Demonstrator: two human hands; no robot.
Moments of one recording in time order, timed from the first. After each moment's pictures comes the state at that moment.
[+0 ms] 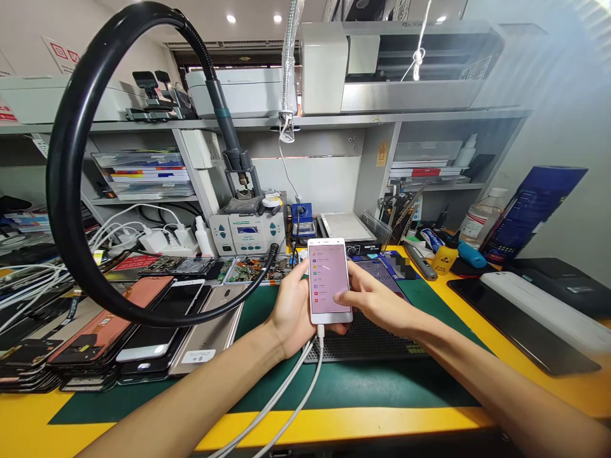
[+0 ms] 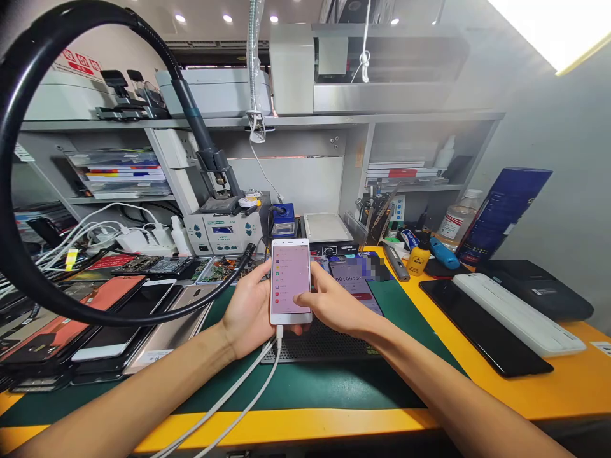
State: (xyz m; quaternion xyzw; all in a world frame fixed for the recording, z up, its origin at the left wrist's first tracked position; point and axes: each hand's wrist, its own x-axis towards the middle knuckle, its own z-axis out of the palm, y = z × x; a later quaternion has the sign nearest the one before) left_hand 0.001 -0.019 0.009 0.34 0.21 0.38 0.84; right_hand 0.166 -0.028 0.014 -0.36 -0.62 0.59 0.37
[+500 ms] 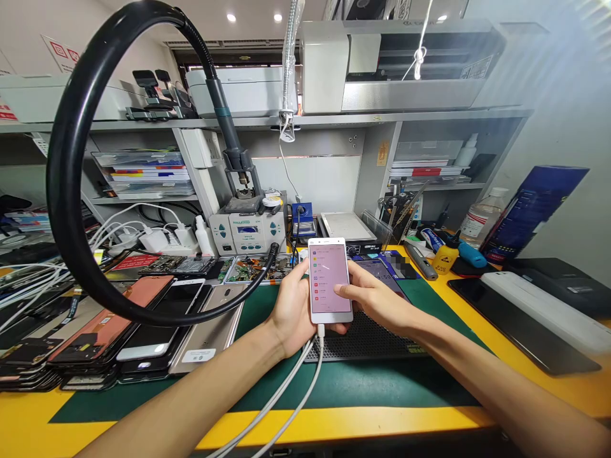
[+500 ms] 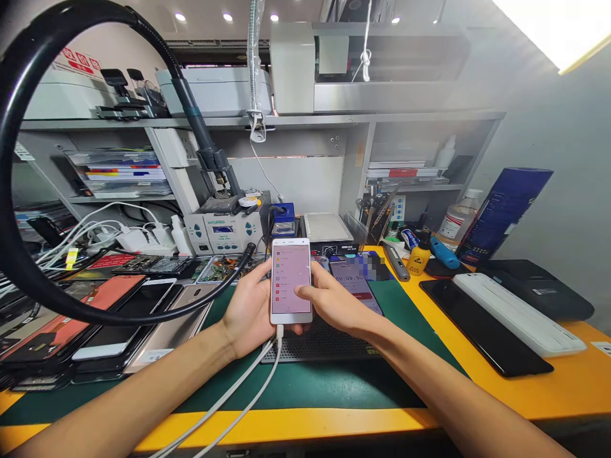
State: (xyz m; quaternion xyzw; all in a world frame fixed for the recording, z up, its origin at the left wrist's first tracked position) left_hand 0.000 -0.019 0.010 0.33 0.22 0.38 0.84; right_hand 0.165 -0.028 0.013 -0.35 -0.60 0.62 0.38
